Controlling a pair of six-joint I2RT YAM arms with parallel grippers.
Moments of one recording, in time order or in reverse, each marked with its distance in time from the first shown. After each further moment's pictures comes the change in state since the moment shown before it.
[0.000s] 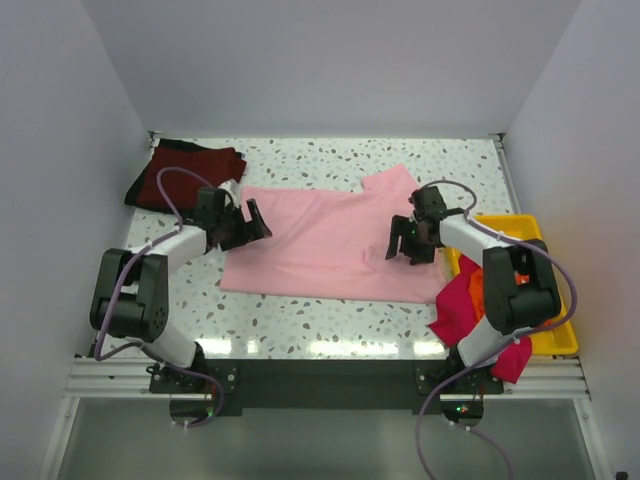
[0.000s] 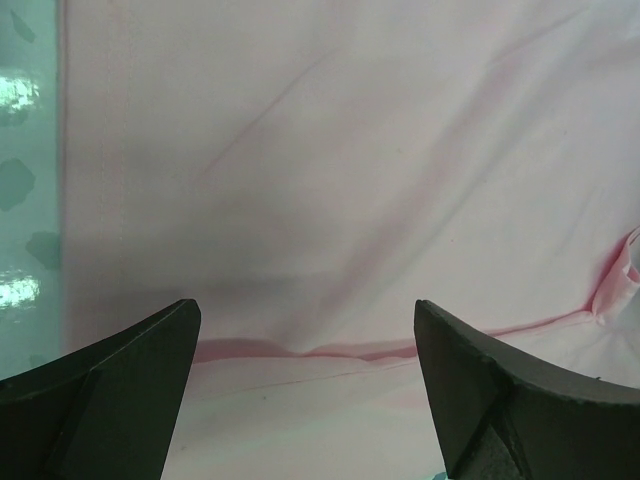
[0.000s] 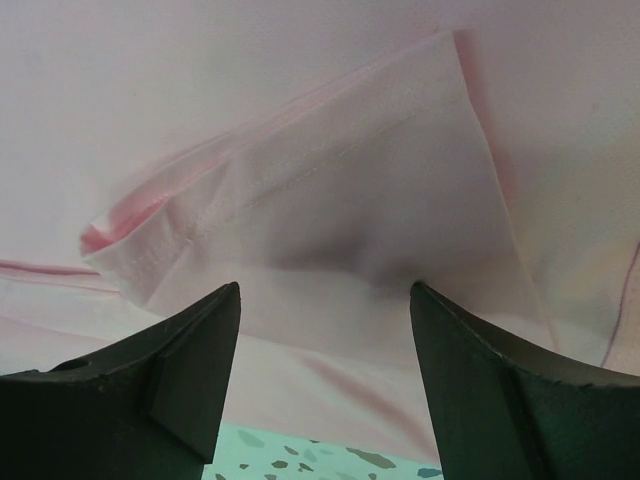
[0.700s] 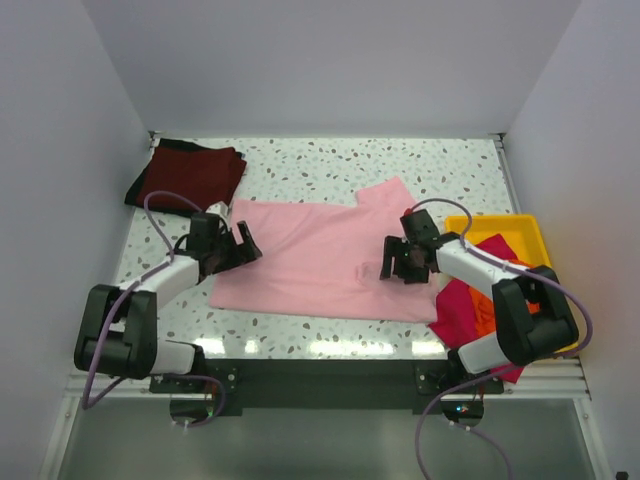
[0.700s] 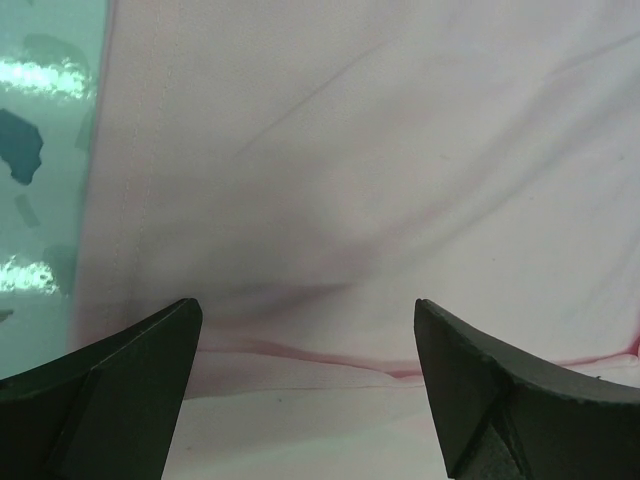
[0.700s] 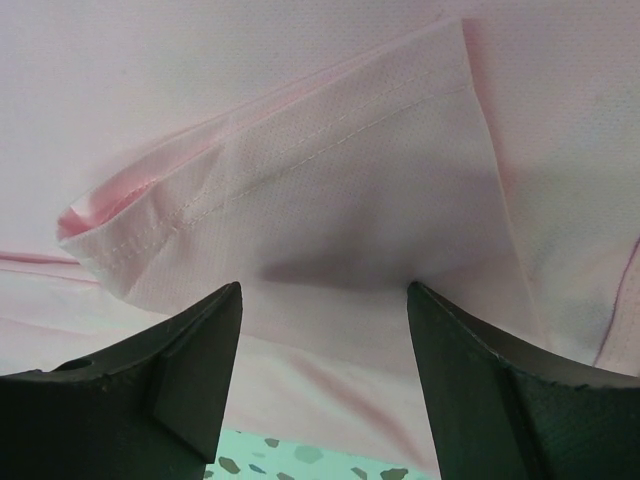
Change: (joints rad) left arm -0.002 -0.192 -0.249 0.048 -0.112 -0.016; right arm 0.139 -0.166 -0.205 0.040 0.061 0.093
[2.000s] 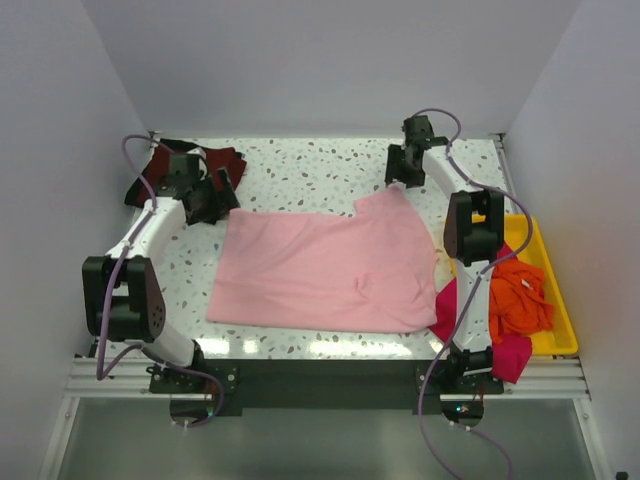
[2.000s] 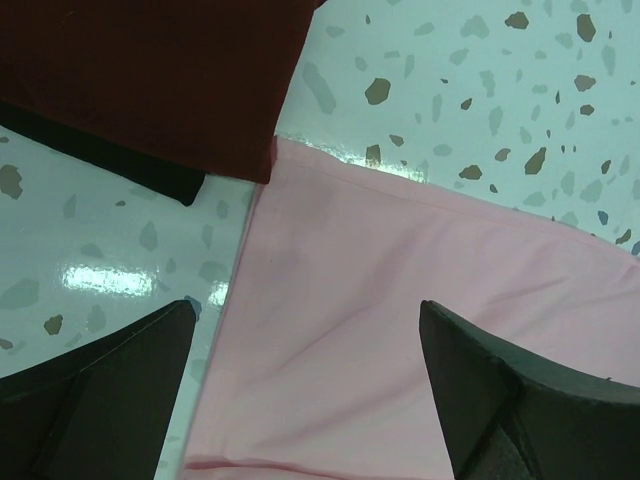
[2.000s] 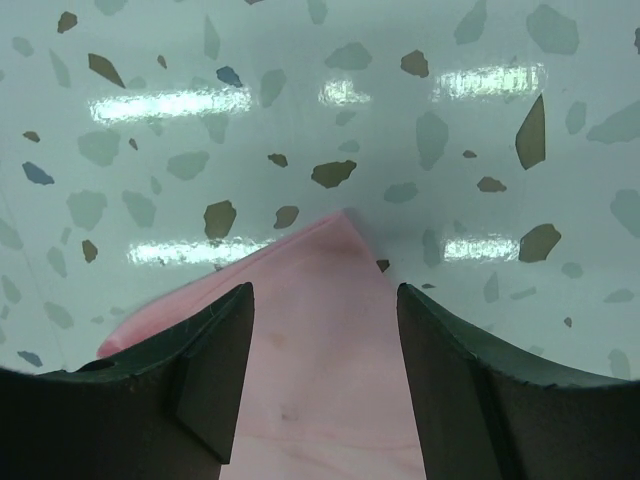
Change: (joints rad) left arm 0.127 0.171 0.560 -0.398 -0.084 0.091; right arm -0.200 0.816 1.216 -0.245 0.068 -0.220
